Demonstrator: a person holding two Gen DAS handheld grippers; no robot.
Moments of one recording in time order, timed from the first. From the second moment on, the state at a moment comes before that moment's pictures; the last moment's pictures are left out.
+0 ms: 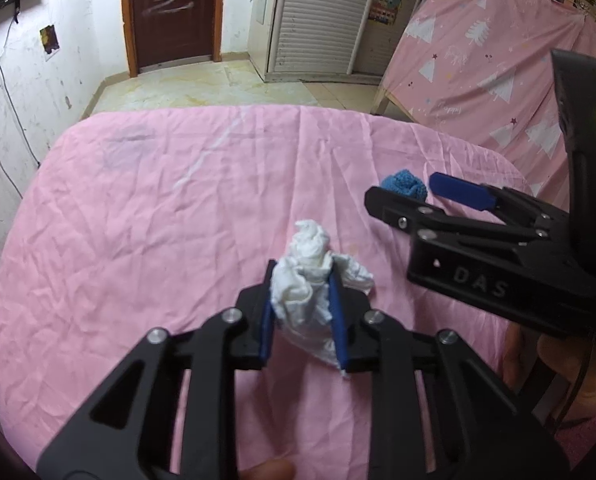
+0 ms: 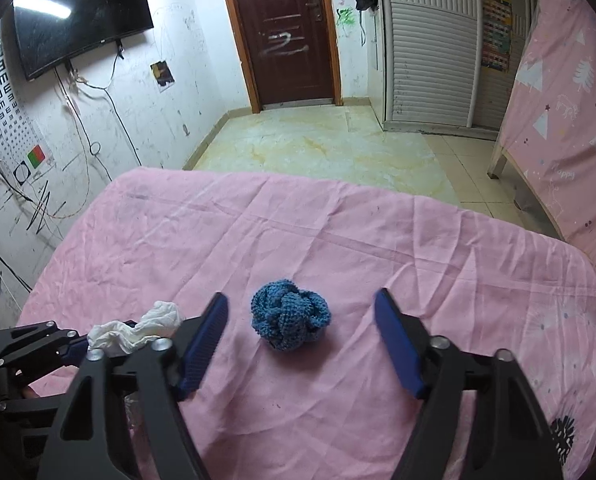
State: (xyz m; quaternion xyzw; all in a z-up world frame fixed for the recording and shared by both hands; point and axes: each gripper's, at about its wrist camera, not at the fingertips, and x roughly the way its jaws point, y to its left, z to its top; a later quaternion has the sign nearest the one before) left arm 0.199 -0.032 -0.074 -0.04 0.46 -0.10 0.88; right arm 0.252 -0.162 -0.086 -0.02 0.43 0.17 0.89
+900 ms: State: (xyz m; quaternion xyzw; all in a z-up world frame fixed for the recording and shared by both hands) left arm 0.177 -0.054 -0.055 0.00 0.42 -0.08 0.90; right arm 0.172 -0.250 -0.019 0.06 0.32 0.11 0.94
